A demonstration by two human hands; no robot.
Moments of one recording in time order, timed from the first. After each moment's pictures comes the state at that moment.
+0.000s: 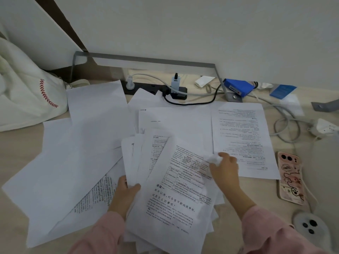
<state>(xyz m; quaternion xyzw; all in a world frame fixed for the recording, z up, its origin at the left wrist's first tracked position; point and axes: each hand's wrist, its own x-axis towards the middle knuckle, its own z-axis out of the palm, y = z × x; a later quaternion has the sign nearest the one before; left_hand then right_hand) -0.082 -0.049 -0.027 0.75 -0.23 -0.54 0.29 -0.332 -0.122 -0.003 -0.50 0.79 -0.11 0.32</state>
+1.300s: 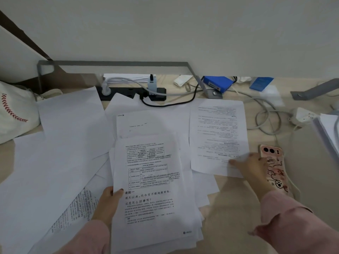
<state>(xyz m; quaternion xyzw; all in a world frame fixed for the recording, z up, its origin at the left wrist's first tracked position) -0.094 -0.062 -0.036 0.79 -0.23 -0.53 0.23 -0.465 -0.150 -0.037 -0.35 0.90 -0.05 0.26</state>
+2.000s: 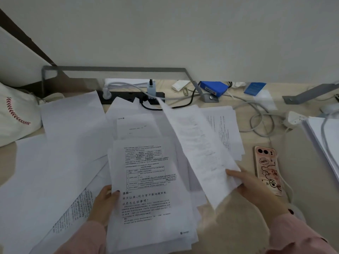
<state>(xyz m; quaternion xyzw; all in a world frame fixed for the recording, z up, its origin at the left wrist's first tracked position) -0.088 -0.056 -0.019 0.75 -0.22 -0.55 0.29 -0.459 -0.104 -0.008 -0.17 0.61 -0.35 0.69</state>
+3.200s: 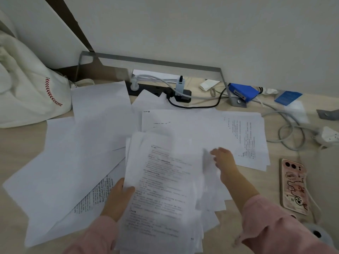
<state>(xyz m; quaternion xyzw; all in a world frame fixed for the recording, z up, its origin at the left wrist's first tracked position) -0.068 -0.043 -0.016 0.75 -0.29 -0.52 0.27 -0.325 -0.169 -0.009 -0.23 0.74 -0.31 0.54</state>
